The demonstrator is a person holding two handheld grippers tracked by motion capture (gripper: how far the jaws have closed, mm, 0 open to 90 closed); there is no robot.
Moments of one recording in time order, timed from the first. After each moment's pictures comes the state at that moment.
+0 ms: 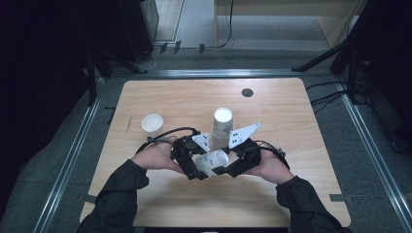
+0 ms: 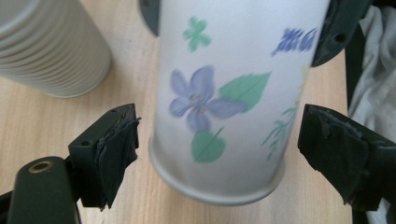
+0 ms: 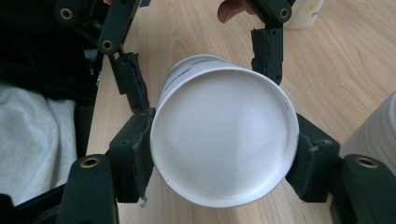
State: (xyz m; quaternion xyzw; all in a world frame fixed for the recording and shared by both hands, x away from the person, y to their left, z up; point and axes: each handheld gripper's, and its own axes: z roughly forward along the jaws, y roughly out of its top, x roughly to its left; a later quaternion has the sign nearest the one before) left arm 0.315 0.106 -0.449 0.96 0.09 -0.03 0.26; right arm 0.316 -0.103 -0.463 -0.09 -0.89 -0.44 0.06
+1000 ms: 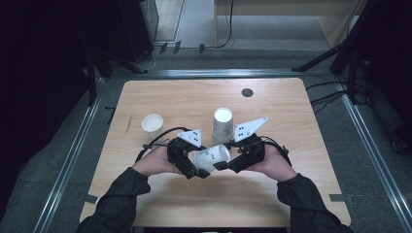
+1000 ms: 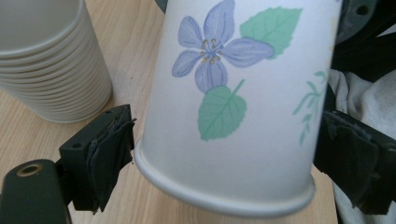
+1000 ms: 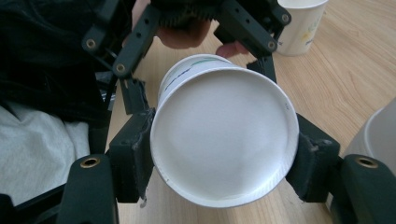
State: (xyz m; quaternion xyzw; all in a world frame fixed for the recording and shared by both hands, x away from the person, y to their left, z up) left arm 0.313 0.122 -0.459 0.92 0.12 -0.05 0.37; right arm 0.320 -0.111 -0.447 -0.09 -0.87 -0.48 0.07
